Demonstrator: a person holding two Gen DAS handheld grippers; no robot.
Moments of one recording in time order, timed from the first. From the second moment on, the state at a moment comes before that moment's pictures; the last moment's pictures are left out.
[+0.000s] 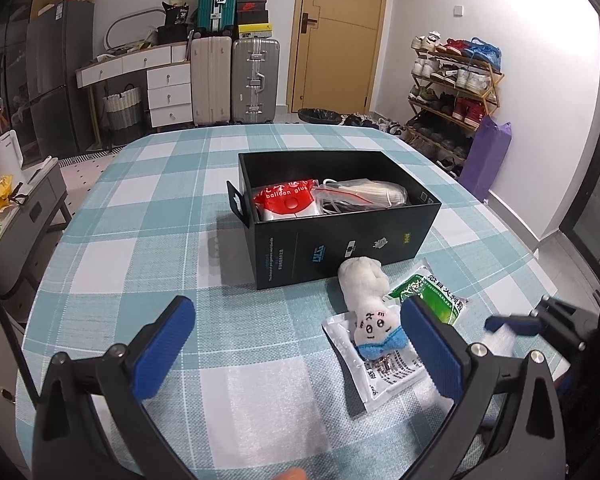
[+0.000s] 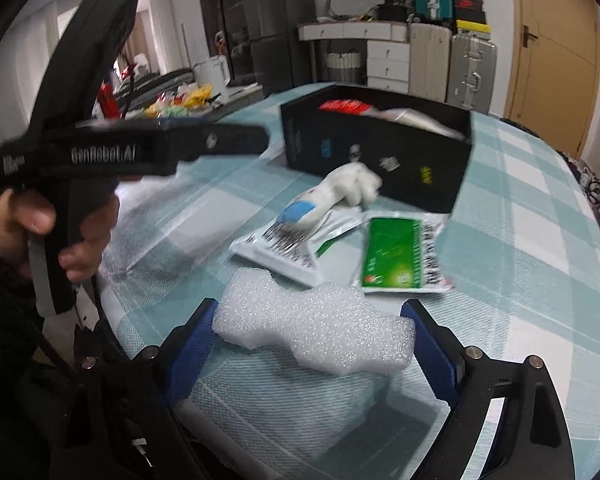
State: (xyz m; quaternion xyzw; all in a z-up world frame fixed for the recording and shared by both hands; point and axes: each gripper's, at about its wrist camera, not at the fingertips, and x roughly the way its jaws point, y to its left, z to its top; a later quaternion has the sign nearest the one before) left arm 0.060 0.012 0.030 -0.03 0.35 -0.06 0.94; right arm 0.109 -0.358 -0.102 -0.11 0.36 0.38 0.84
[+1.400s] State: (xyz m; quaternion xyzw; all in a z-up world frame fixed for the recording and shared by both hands) left arm 0.117 -0.025 -0.015 -0.08 0.44 -0.16 0.88; right arm 0.162 -0.401 -0.073 -0.03 0.32 0.32 0.89
